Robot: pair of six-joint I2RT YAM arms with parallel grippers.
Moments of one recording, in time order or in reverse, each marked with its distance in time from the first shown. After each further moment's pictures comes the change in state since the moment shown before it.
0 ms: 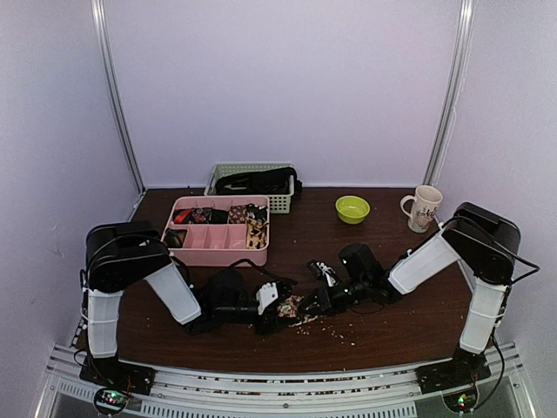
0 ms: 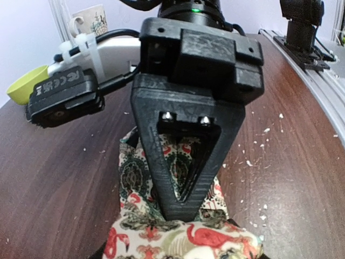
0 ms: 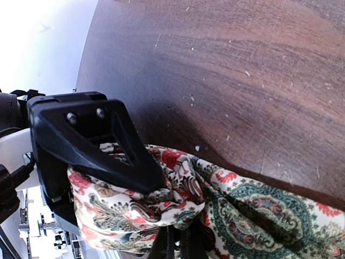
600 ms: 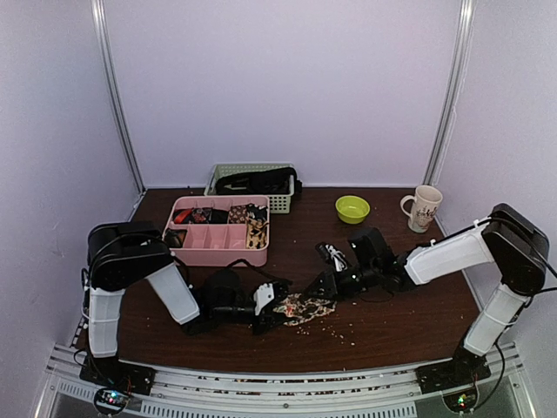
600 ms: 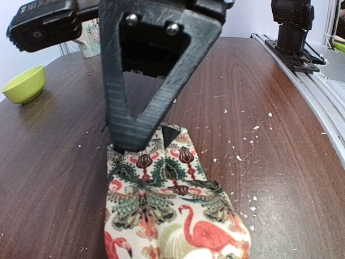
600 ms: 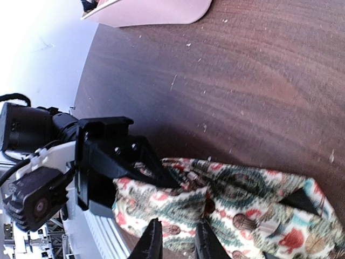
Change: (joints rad) left arm 0.019 0.014 -0.021 0.038 0.047 -0.018; right arm -0.015 -0.216 0.006 -0.170 0.086 -0.022
